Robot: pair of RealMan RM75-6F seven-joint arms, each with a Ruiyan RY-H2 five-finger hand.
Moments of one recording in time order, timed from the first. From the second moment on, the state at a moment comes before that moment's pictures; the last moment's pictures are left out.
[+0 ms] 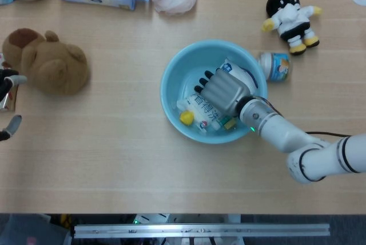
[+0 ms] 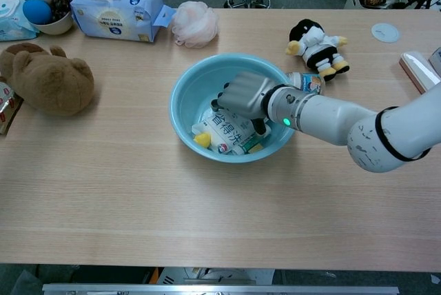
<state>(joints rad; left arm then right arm) -0.22 -0.87 0.02 -1.84 1.55 1.30 -0.01 1.20 -1.67 -0.11 -1.47 -0.70 0.80 -0.90</state>
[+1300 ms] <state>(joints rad) -0.23 -0.87 0.01 -1.84 1.55 1.30 -0.01 1.13 -1.67 -0.04 -1.46 -0.89 0.84 -0.79</state>
